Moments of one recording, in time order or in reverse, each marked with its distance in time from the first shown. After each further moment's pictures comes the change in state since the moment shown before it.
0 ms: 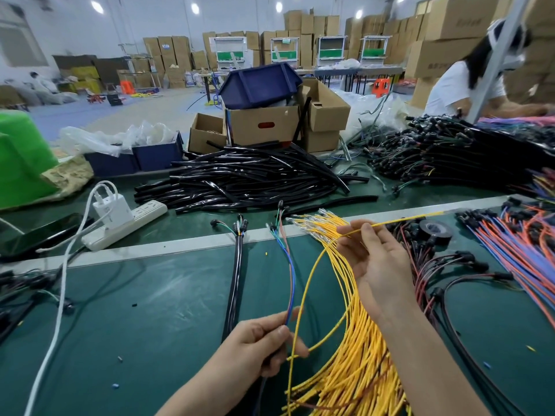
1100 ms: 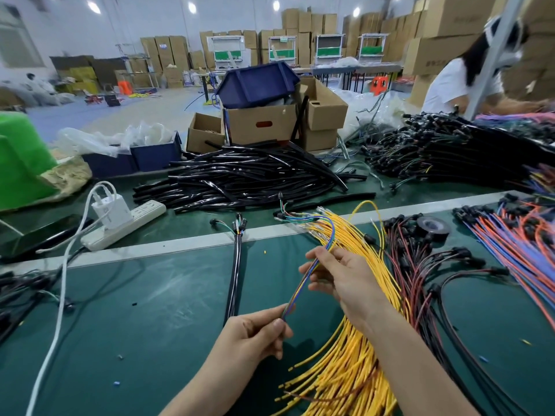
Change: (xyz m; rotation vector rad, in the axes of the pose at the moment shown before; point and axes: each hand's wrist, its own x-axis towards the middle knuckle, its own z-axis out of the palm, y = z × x) left_hand -0.001 -0.005 -0.002 -0.020 0.159 0.042; right_hand -0.012 0.023 0.002 -0.414 -0.137 0.296
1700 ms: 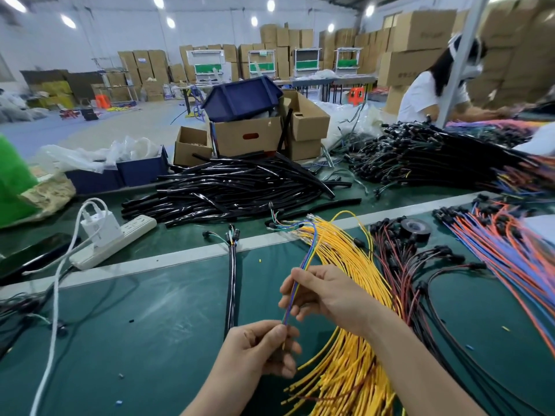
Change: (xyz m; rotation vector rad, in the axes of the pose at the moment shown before) left_hand -0.002 0.005 0.003 -0.065 -0.069 -0.030; right_hand -0.008 -0.002 0.001 -0.098 -0.420 0.102
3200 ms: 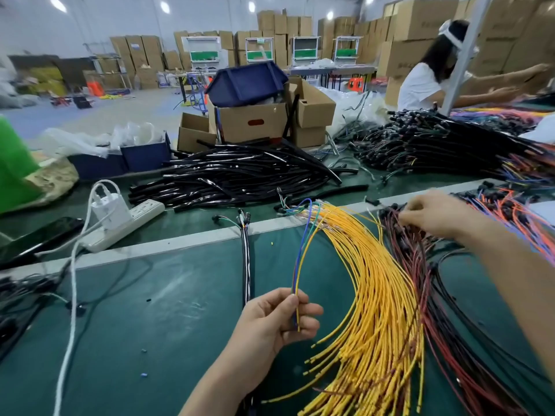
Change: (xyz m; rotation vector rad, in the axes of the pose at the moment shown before) left_hand 0.002 0.003 -0.013 -0.270 -0.104 0.010; right_hand -0.023 -0.086 -0.101 -1.156 0.712 0.201
